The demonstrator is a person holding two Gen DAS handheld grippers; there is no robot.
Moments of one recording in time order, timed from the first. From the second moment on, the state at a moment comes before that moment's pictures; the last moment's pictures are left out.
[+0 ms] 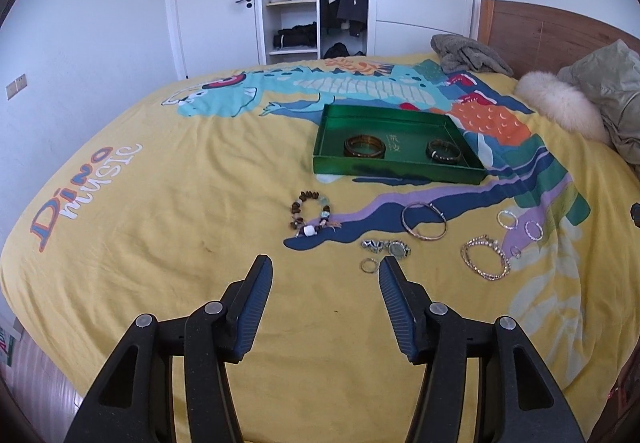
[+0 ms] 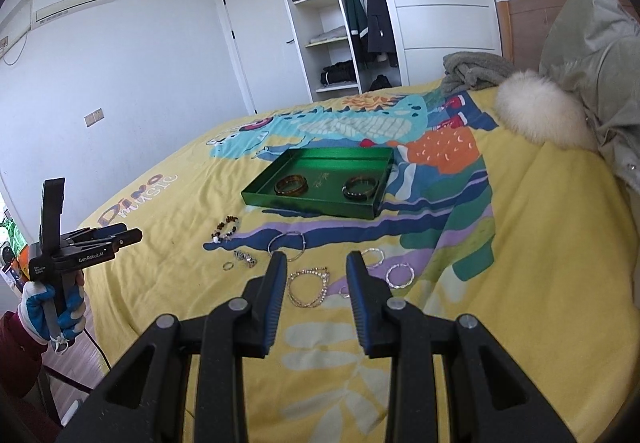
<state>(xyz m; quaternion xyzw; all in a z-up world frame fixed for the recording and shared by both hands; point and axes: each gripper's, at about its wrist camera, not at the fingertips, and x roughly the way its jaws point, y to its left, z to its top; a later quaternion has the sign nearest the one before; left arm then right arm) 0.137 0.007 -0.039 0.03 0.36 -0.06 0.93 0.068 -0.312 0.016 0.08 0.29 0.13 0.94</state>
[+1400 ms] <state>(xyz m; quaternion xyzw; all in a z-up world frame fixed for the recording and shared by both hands) 0.238 -0.045 -0.162 0.06 0.45 -0.12 0.88 0.226 -0.240 -0.143 0.00 0.45 0.21 0.87</state>
